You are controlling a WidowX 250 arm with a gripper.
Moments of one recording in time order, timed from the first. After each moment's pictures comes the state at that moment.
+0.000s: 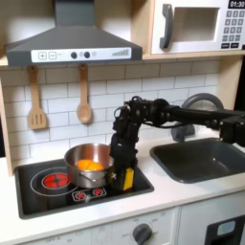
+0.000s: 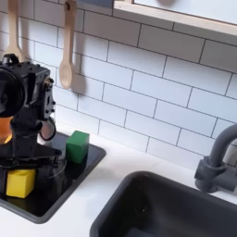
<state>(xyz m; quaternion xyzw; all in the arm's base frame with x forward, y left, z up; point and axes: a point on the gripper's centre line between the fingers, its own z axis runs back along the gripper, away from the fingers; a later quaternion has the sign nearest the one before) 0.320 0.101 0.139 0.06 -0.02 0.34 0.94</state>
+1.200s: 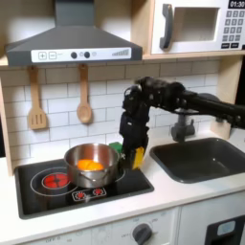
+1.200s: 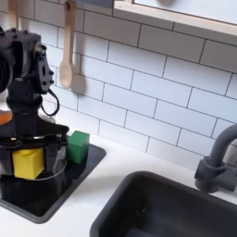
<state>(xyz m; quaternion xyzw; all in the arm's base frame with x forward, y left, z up) 0.317 0.082 0.194 0.00 -0.09 0.32 0.94</state>
